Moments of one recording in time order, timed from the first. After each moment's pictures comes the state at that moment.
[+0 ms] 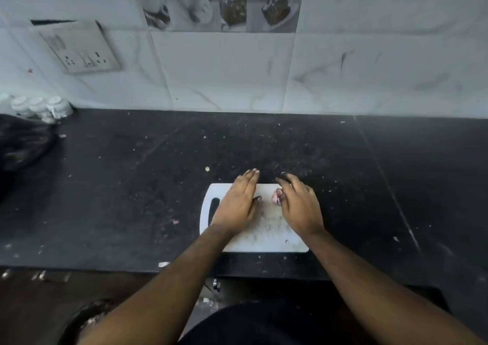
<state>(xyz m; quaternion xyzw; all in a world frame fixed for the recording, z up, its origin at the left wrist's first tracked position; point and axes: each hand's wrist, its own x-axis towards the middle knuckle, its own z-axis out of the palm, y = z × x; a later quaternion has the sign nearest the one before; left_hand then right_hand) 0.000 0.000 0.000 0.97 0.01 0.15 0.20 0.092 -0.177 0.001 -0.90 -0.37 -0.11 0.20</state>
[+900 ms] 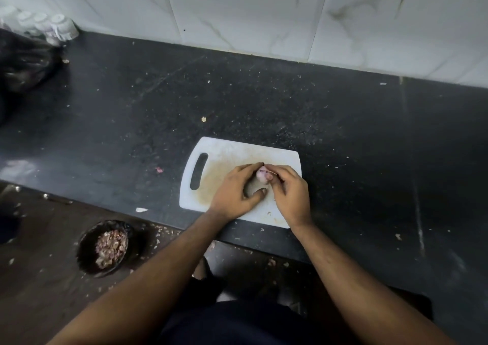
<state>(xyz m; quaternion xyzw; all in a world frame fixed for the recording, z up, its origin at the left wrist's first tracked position) -0.001 -0.056 -0.043 0.90 0.15 0.12 0.39 0.103 -0.198 -0.050 -0.79 -0.32 0.09 0.51</state>
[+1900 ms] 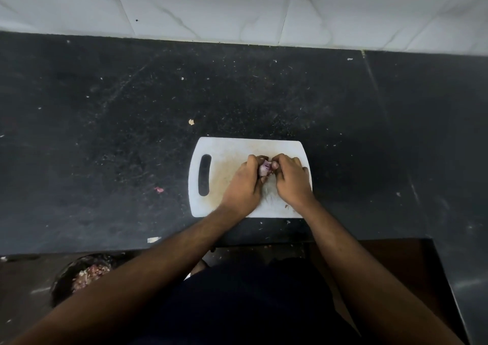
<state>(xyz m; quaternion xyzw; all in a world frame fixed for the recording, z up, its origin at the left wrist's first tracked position) 0.000 -0.017 -0.052 0.86 0.04 0.08 0.51 0.081 -0.153 -0.039 -0.94 -0.21 0.11 0.24</state>
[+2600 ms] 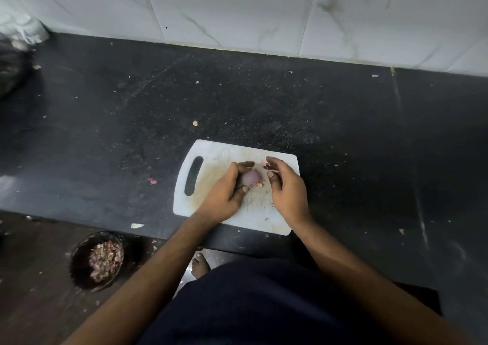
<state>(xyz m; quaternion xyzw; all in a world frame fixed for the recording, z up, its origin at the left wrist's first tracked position) -0.007 -0.023 -0.041 0.85 0.12 0.07 0.50 0.103 -0.178 -0.049 -0.84 -0.26 0.11 0.46</state>
